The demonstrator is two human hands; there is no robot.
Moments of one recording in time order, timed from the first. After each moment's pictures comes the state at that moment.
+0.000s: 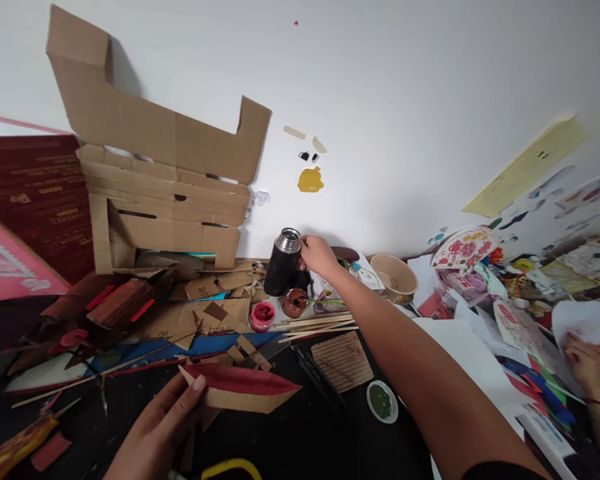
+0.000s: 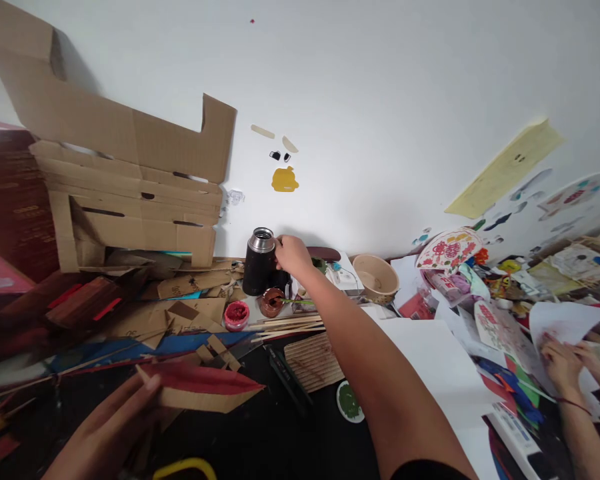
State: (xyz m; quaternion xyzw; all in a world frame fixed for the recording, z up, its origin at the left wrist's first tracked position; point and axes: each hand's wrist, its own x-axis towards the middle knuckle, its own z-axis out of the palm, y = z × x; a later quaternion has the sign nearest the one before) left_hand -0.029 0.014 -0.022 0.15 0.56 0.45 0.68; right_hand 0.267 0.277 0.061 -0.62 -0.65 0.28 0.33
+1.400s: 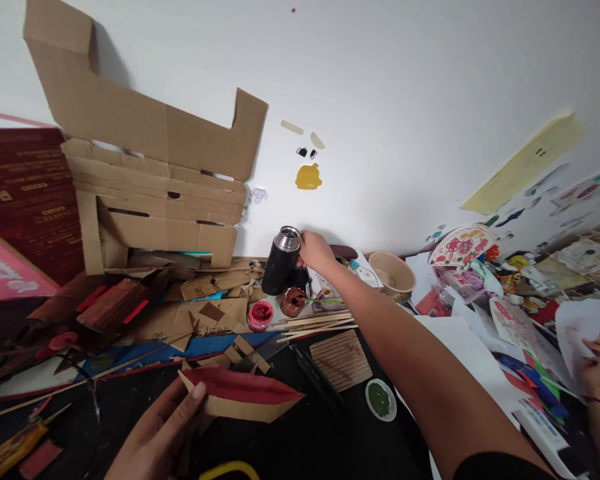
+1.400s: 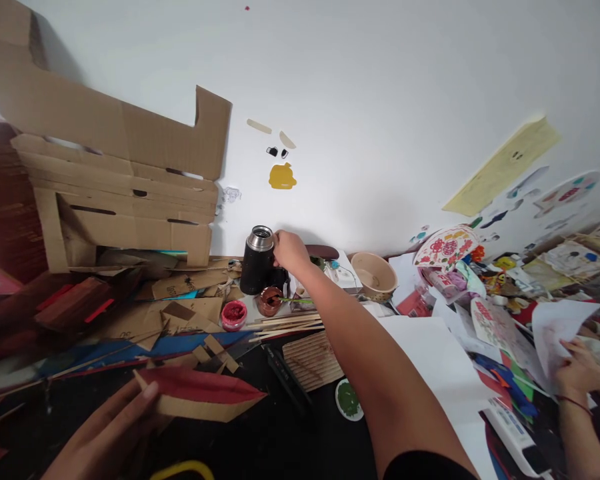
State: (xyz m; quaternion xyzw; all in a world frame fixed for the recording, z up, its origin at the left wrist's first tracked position) left_hand -0.021 0.010 0.000 0.14 0.54 0.44 0.71; right_hand 0.261 0.280 0.068 -0.66 -0.69 0.21 0.20
